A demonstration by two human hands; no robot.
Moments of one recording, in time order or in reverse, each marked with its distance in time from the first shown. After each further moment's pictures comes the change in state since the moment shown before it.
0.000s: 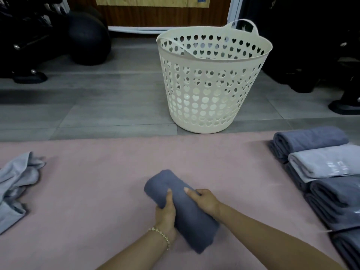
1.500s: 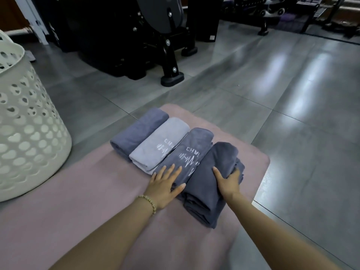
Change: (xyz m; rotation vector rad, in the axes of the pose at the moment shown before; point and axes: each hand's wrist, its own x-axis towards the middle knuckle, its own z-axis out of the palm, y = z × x) left_hand -0.096 -0.140 0.354 2.012 -1.151 1.158; right_hand -0.179 0.237 -0.332 0.682 1.296 0.215
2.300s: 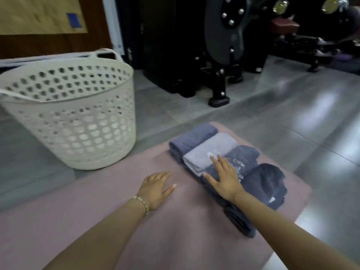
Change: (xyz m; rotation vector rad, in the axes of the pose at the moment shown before) left_hand -0.146 -0.109 -0.035 -0.015 0.319 -0.207; right_hand -0.116 -0.085 0.084 -0.881 -0.443 -0.738
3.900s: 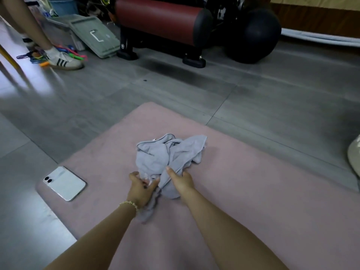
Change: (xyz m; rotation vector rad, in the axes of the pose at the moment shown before) left_hand -0.659 -0.406 0.066 -0.971 1.052 -1.459; right_hand -0.344 -0.636 0.483 0.452 -1.091 -0.233
